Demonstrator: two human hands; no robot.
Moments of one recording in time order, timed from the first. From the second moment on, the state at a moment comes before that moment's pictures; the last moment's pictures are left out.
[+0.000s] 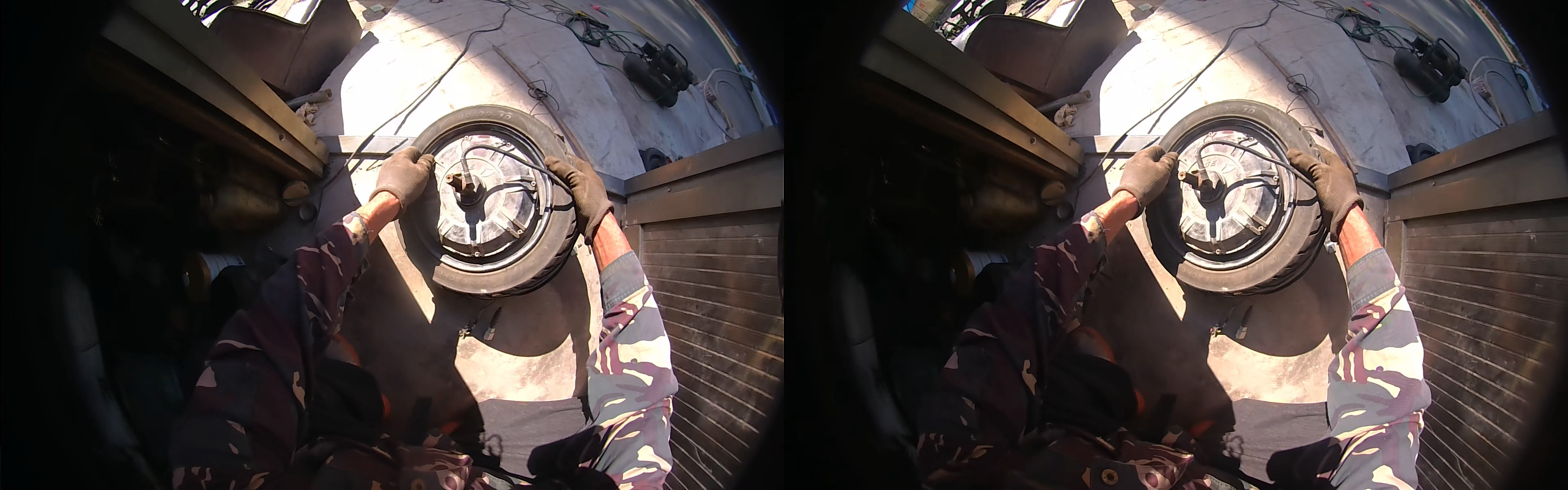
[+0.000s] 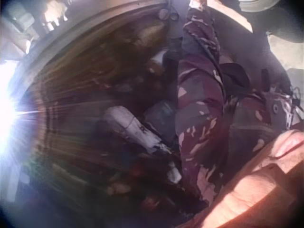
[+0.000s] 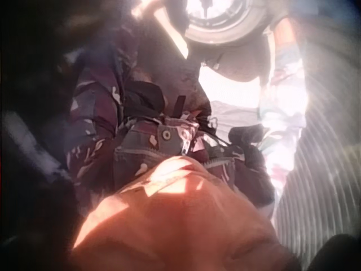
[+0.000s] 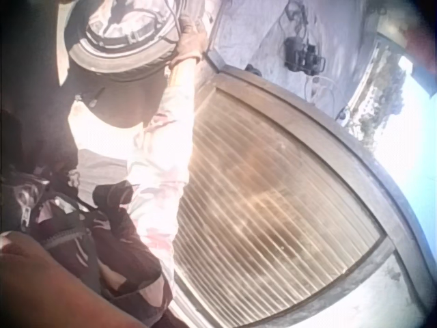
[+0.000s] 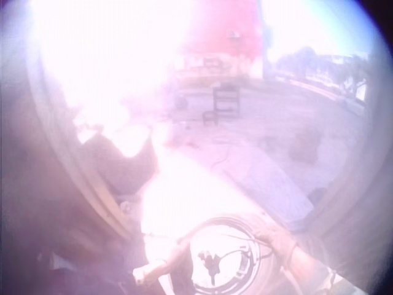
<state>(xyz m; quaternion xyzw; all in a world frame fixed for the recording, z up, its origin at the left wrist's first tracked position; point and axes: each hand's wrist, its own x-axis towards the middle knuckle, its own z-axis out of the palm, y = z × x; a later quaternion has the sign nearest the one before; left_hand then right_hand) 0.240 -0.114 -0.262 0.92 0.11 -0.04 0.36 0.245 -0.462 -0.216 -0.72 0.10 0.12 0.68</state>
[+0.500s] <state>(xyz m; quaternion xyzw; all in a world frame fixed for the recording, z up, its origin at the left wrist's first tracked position) 0.261 -0.121 -0.247 0.94 0.10 -0.14 0.31 0.242 -0.458 -0.205 -0.74 0.09 0.12 0.66</state>
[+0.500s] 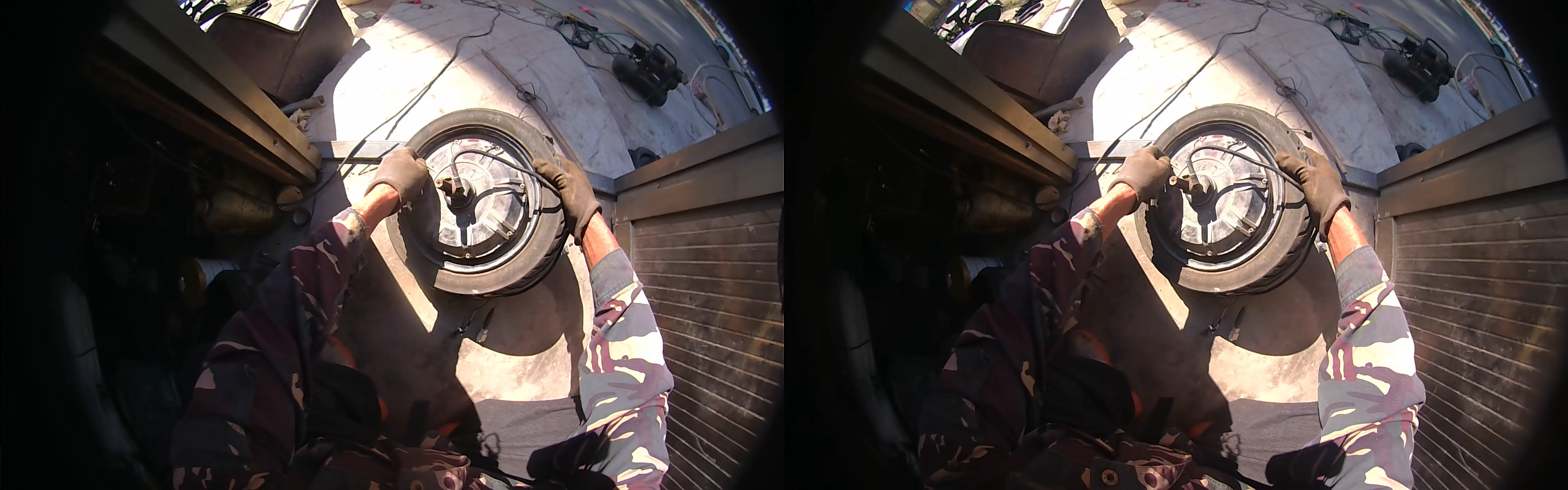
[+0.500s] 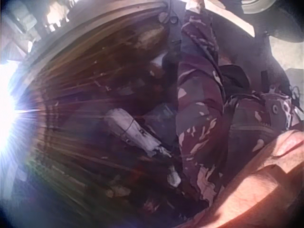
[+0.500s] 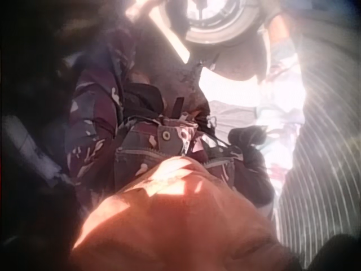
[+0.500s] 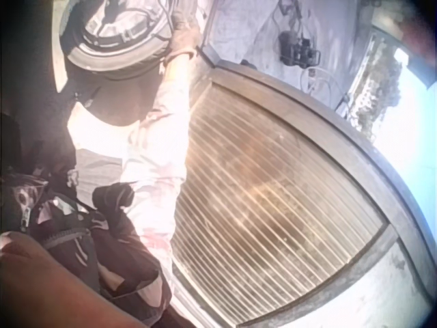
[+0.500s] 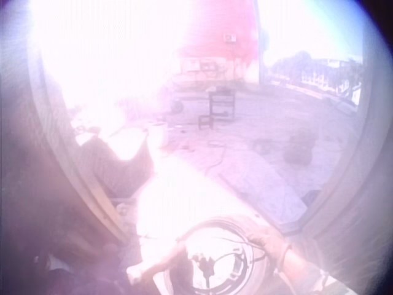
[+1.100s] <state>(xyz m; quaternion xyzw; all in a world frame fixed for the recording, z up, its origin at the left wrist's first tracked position) 0.252 -0.119 -0.220 0.91 0.14 -0.16 0.34 0.241 -0.460 -0.211 -0.70 0.10 0.13 0.70</state>
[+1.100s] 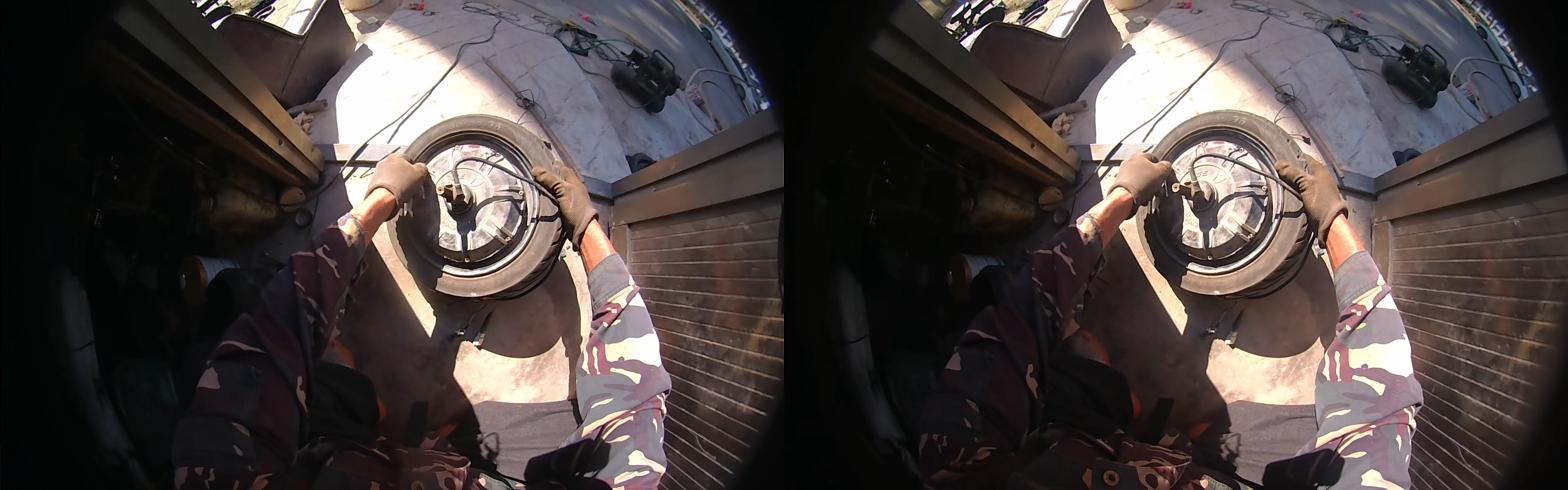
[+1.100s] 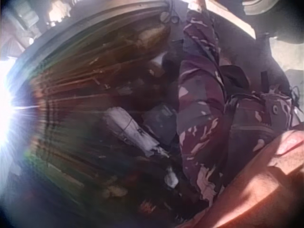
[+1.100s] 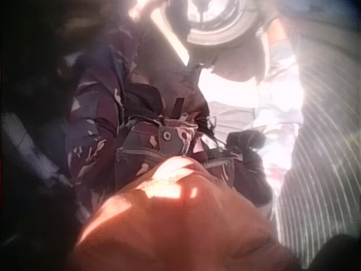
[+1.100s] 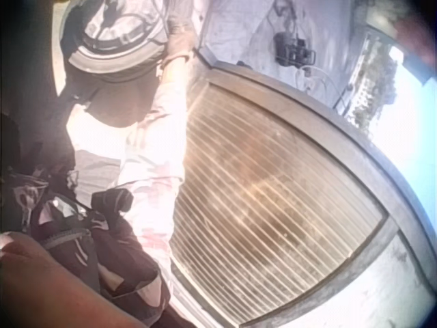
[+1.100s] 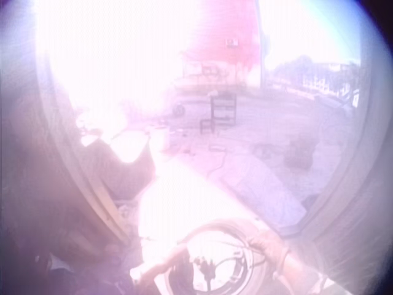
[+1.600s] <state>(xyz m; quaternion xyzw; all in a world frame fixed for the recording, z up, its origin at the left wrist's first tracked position) 0.290 -0.040 -0.293 0.85 0.15 -0.03 0.51 0.225 -0.479 -0.207 -0.88 0.12 -0.11 0.45</state>
